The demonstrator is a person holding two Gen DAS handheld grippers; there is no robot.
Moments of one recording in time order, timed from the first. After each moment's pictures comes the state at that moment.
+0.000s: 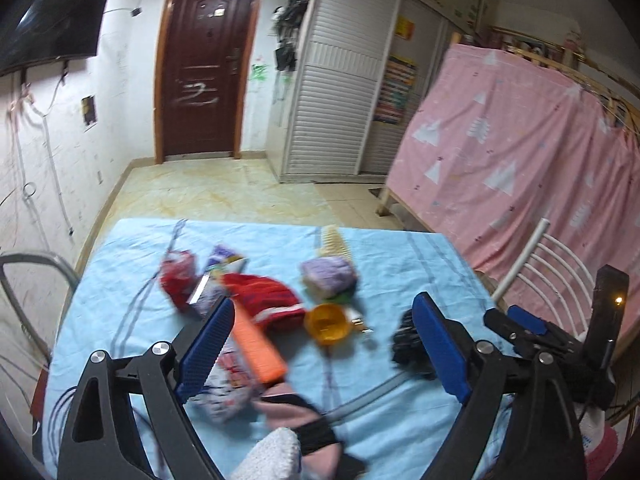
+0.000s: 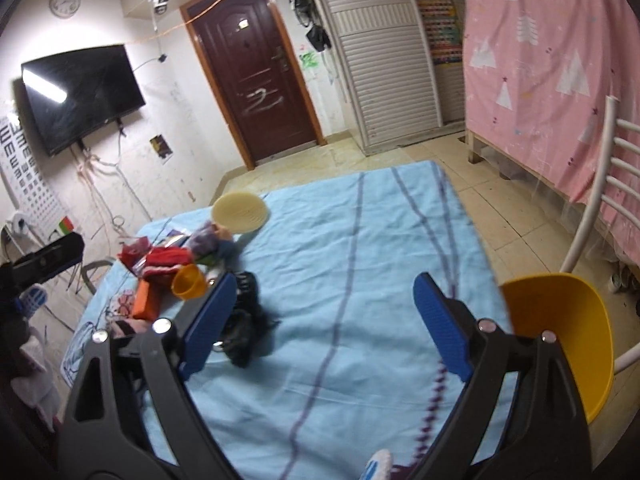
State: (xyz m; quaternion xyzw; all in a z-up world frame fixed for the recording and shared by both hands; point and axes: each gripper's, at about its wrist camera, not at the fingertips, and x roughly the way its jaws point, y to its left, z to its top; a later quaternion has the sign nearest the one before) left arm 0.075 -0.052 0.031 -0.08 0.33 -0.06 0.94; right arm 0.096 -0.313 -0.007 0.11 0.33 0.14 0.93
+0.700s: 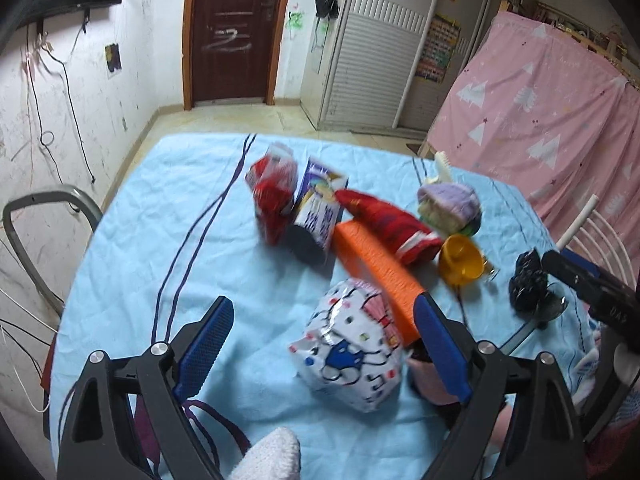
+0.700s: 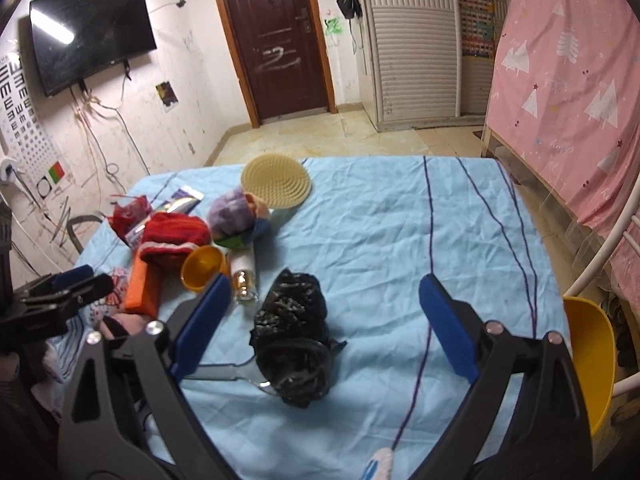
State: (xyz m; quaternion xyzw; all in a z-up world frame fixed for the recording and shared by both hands) left arm 0.096 0.025 -0.046 -0.09 0.42 -0.02 0.90; right arm 0.134 -0.239 -0.019 0.03 0.39 0.15 0.91
